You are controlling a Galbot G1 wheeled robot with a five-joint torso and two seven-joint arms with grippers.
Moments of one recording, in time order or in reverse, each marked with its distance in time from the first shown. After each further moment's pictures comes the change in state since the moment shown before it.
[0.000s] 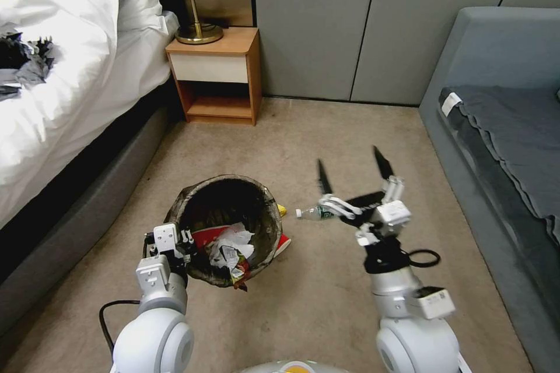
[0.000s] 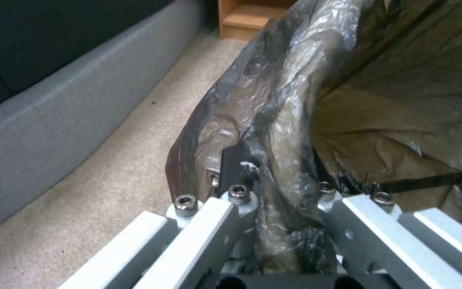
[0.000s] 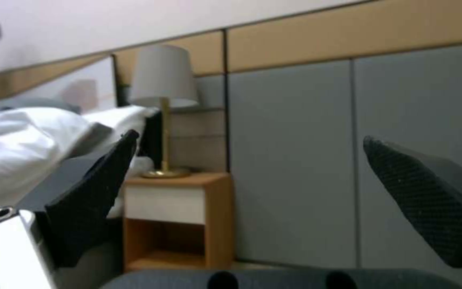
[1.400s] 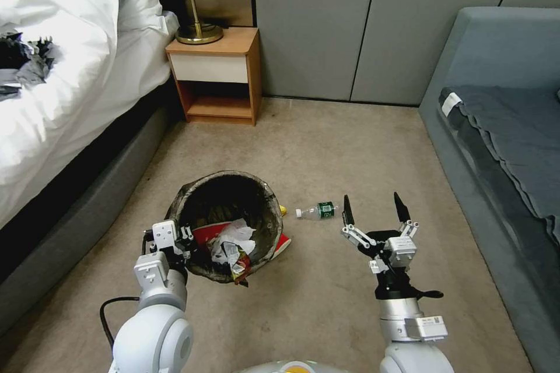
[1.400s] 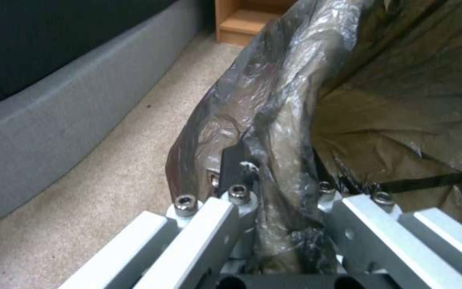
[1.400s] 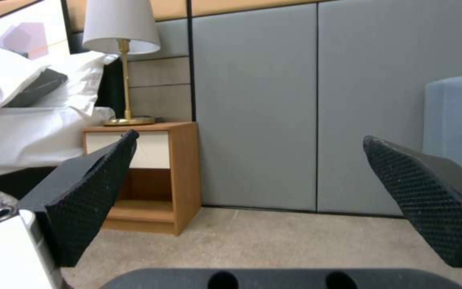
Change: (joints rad) left arm -0.015 0.002 0.003 -0.001 -0.020 -0.001 -0.003; right arm -0.047 0.031 0.018 -0.138 -0.031 0.054 0.057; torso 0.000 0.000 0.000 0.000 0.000
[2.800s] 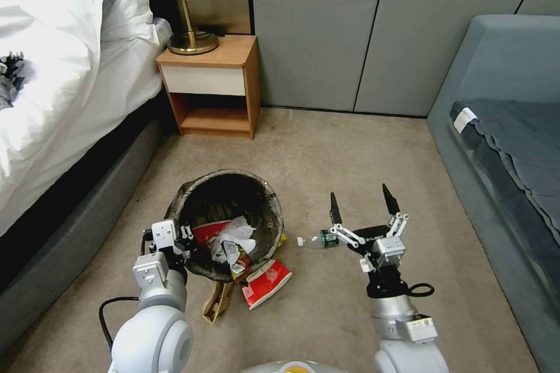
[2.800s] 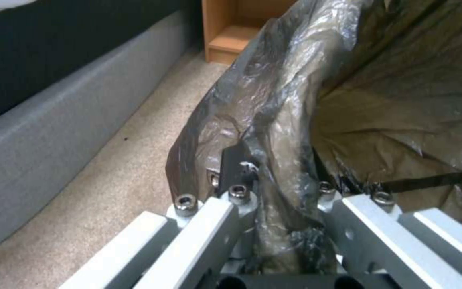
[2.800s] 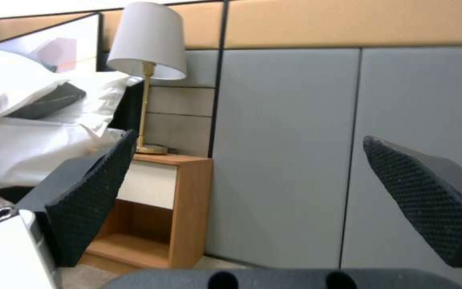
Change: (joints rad) left arm 0.013 0.000 0.002 -0.020 0.003 -0.006 -0.001; right arm 0.091 -0.030 0.020 -0.021 -0.067 0.060 -0.087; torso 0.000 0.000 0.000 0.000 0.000
